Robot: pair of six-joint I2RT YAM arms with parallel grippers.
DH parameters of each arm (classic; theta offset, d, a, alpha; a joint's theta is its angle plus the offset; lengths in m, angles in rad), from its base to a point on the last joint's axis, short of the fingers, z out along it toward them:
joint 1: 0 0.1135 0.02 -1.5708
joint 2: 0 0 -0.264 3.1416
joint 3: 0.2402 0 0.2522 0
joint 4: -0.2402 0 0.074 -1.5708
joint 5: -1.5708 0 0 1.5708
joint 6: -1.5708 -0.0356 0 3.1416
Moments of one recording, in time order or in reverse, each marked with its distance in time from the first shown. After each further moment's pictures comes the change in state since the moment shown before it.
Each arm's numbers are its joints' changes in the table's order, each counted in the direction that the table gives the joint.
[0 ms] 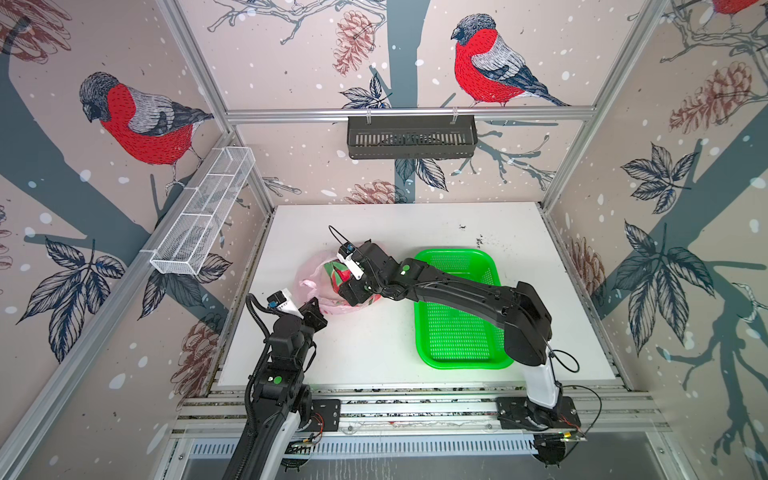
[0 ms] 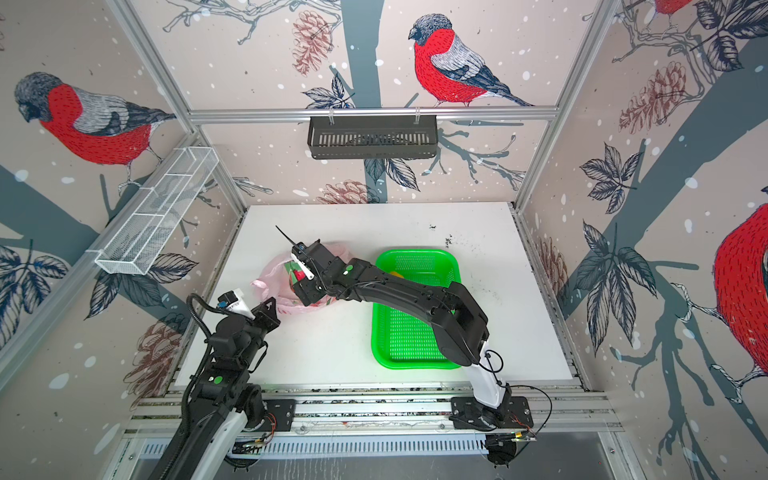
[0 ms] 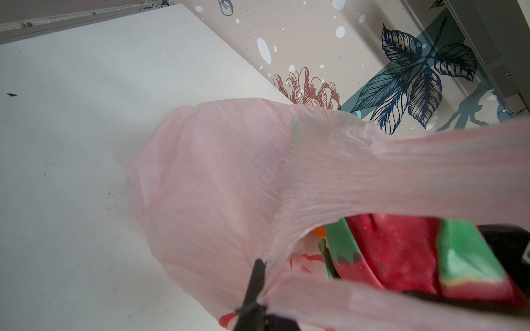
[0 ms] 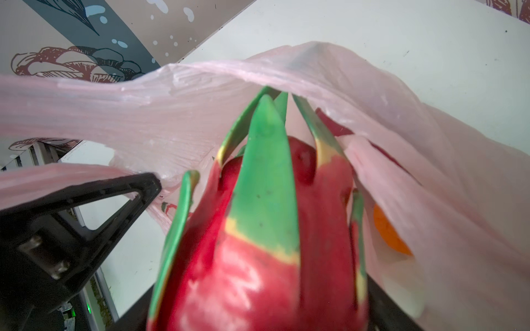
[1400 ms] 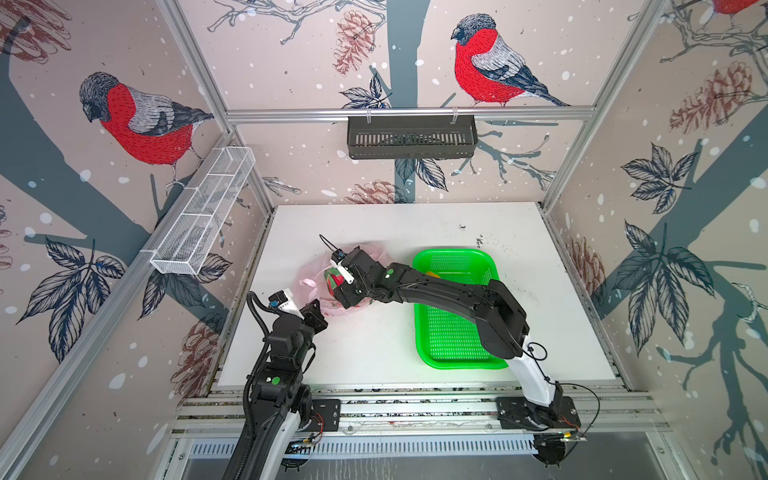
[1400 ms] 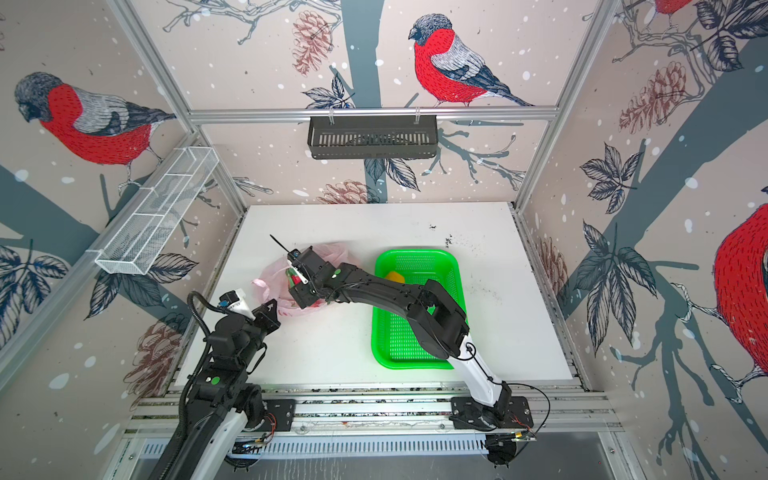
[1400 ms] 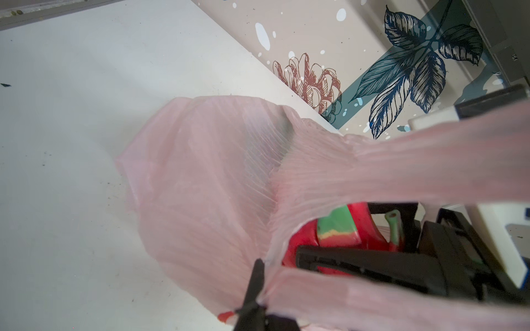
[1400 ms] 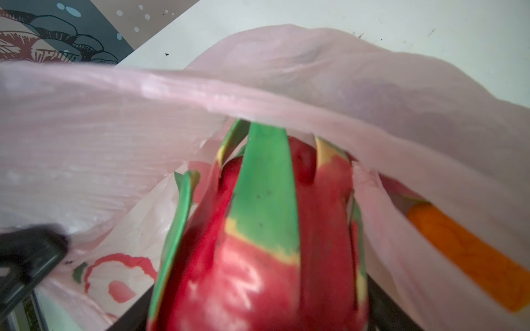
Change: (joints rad) left arm 0.000 -0.012 0.030 -0.078 -0.034 -0.018; right arm 0.002 0.171 0.093 0.030 -0.028 0.020
